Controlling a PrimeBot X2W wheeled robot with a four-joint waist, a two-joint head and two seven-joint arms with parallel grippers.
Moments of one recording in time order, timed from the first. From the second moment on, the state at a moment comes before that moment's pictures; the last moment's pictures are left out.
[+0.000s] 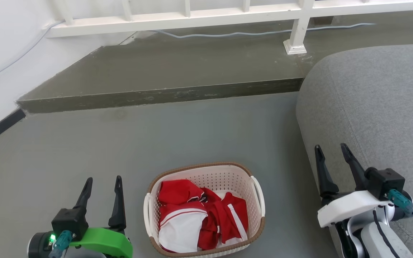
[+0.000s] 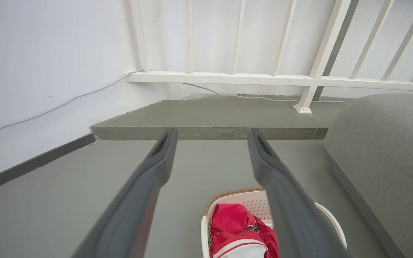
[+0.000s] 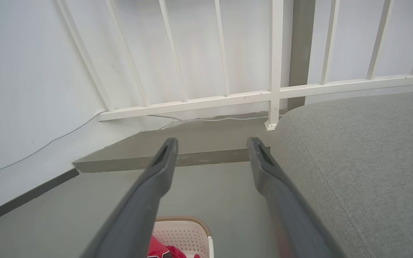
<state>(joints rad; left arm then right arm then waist) 0.02 0.12 -0.27 0.14 -0.35 0.11 -0.25 -0.02 -0.12 0.24 0.19 0.30 -0.06 -0.26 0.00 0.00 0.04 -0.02</state>
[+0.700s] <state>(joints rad) 0.05 0.11 -0.27 0.10 -0.34 0.11 -0.25 0.01 -0.12 0.24 0.17 0.29 -0.06 -0.26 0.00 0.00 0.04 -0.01</state>
